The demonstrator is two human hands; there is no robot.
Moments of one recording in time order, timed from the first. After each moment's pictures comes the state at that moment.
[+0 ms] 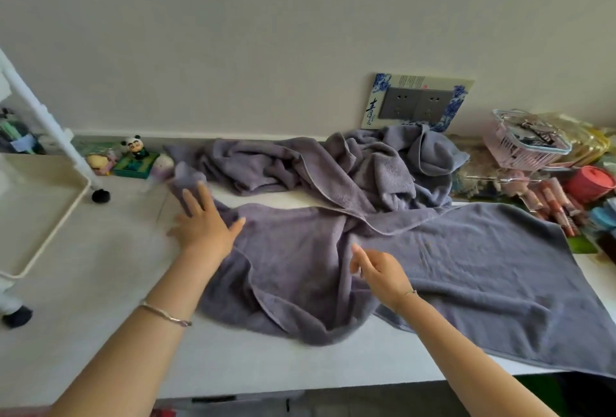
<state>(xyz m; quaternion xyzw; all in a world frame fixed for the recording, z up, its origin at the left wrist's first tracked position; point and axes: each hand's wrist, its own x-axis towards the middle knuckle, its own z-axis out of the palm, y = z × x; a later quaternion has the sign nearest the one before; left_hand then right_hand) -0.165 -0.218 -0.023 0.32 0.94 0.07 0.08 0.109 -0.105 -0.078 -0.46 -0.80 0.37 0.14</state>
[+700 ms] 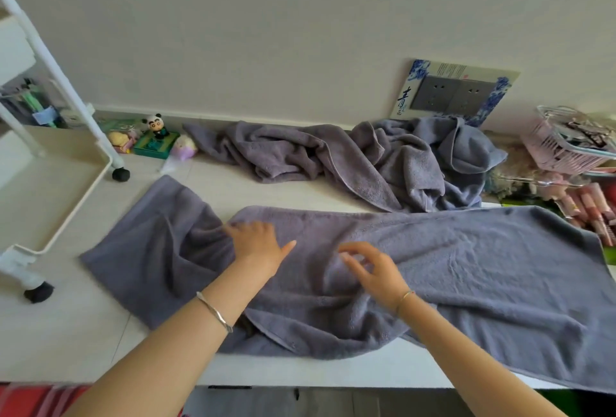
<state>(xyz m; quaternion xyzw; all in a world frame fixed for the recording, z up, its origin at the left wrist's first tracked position) -0.138 -0.216 -0.064 0.43 0.87 -0.19 0.14 0.068 -0.120 -0.112 -0.35 -0.81 0.44 0.15</state>
